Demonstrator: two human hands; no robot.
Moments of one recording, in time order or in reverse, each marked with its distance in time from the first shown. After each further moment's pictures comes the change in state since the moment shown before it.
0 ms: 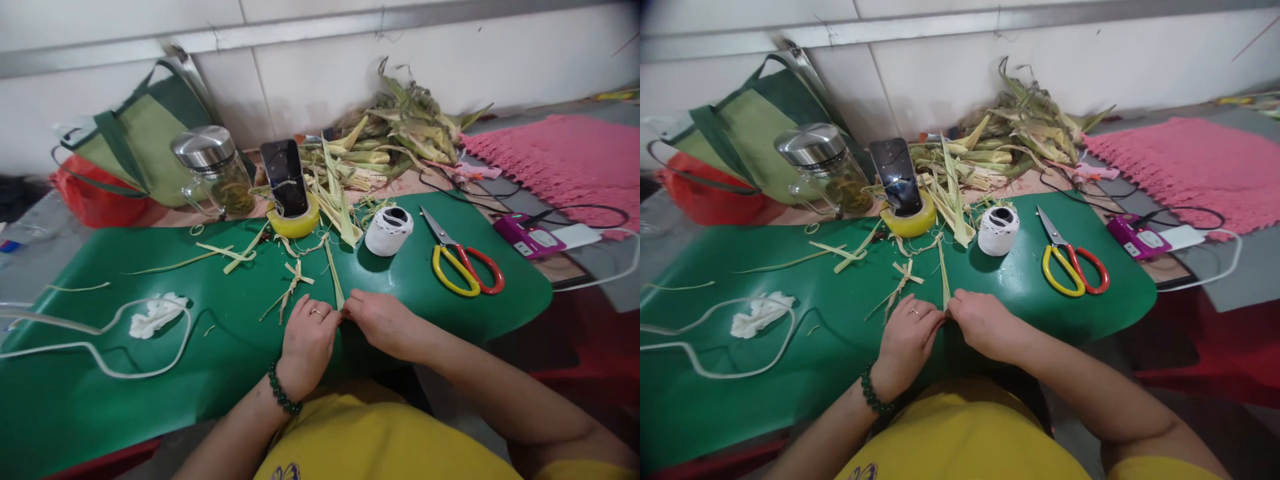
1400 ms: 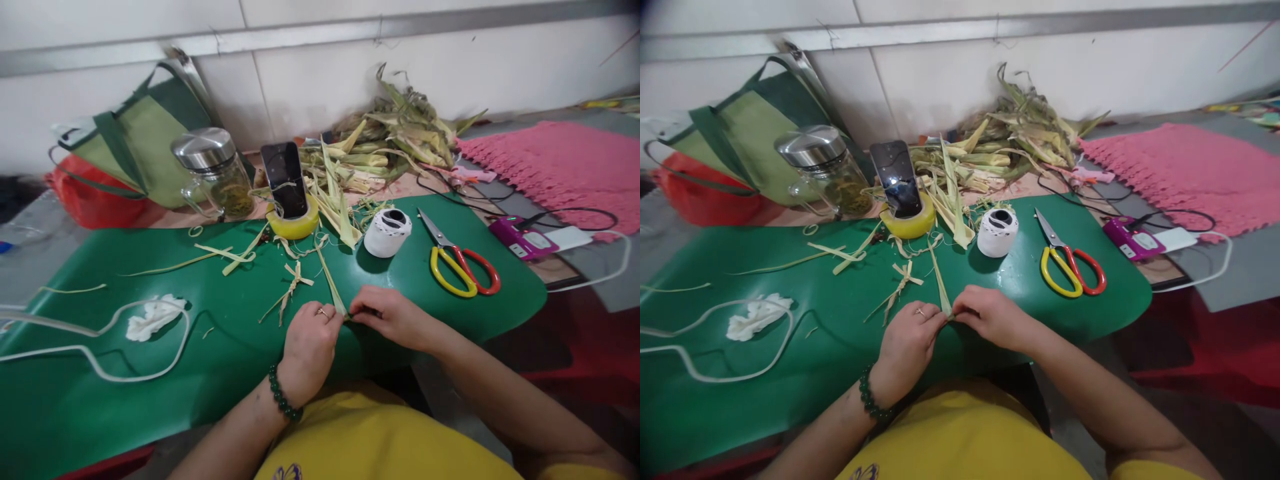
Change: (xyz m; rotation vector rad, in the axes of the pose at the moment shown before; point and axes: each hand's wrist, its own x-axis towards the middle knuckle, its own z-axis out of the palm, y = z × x) left_hand 0.006 0.004 -0.005 0.030 -0.166 0.035; right_hand -0.005 0.026 0.012 0.476 0.268 -0.114
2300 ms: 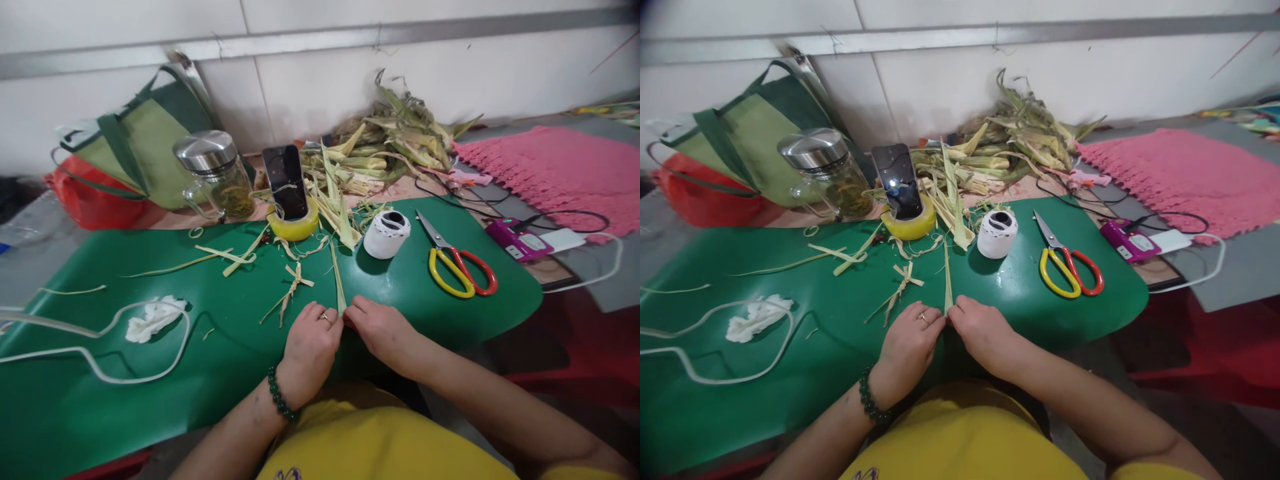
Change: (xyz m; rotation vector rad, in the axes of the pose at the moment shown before) left_hand -0.004 -0.003 0.001 -0.001 0.076 0.085; right_hand -0.004 -0.026 0.021 -0.529 -0.097 0.073
